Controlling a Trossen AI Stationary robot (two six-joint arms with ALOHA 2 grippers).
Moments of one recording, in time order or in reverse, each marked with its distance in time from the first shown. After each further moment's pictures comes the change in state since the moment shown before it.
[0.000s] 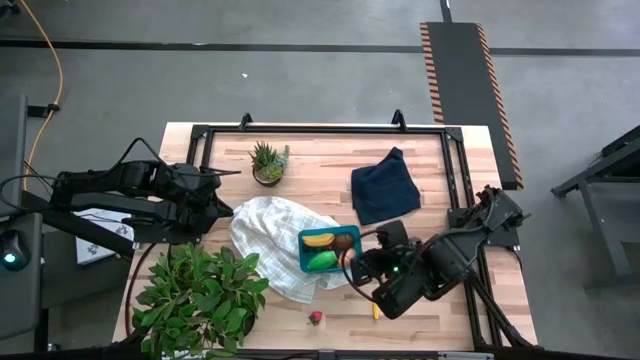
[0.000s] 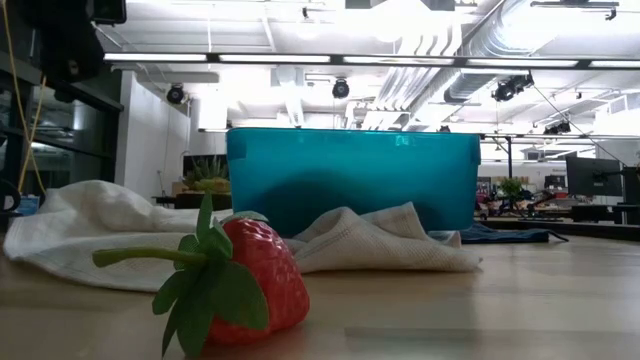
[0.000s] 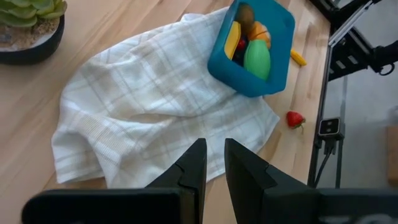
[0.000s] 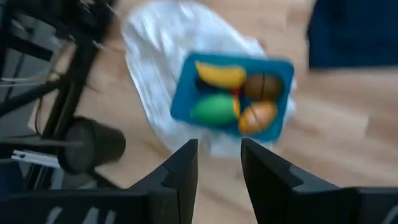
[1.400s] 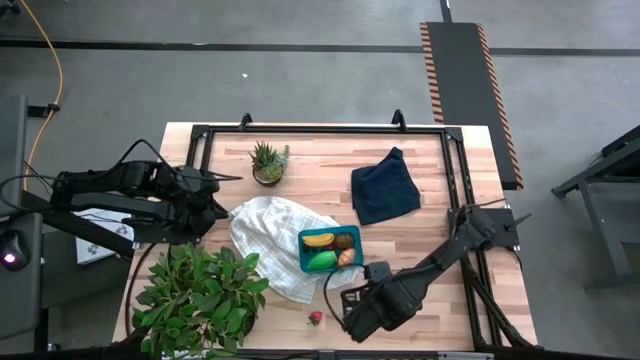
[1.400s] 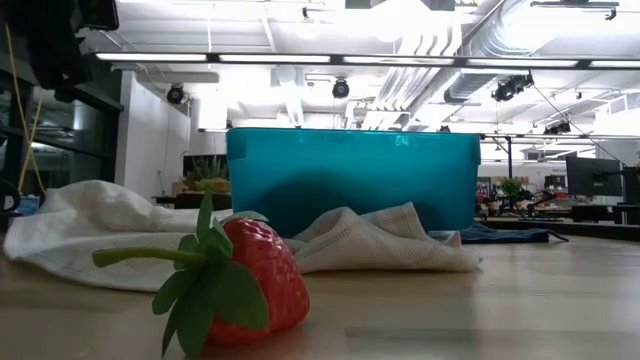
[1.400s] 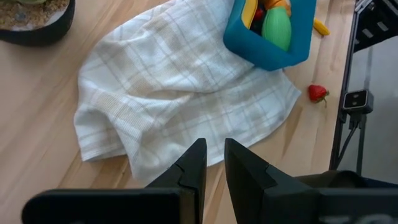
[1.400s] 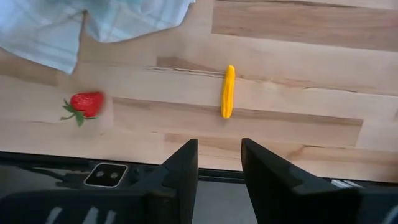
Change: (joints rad) left arm 0.000 0.000 0.000 -0.099 0.006 0.071; right arm 0.008 0.247 0.000 0.000 -0.572 0.288
